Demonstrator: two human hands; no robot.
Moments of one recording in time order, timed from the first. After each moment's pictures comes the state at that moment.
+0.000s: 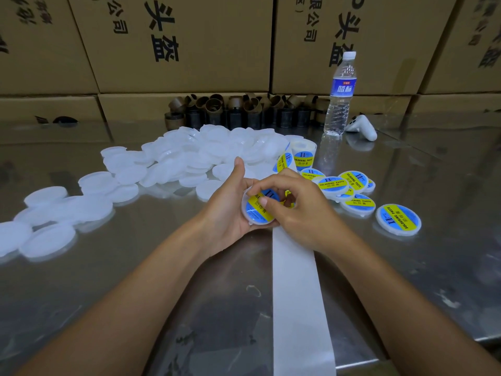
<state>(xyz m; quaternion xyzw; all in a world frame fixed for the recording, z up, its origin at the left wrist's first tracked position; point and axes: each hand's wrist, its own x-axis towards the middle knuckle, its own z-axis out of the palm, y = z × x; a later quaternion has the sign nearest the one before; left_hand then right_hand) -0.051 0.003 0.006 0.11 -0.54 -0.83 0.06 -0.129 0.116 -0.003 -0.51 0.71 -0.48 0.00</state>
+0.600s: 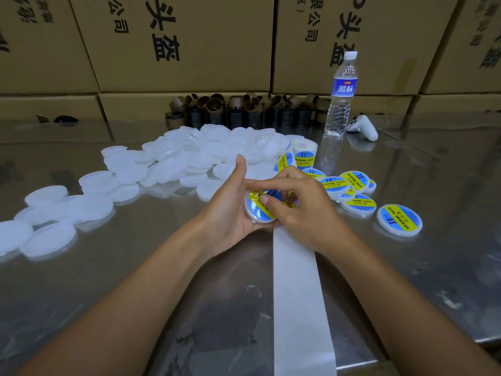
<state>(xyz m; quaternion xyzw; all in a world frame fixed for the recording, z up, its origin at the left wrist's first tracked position) -0.051 0.003 0.003 0.05 -0.53 -0.84 0.03 -0.130 0.116 -0.004 -0.51 0.71 -0.49 -0.03</state>
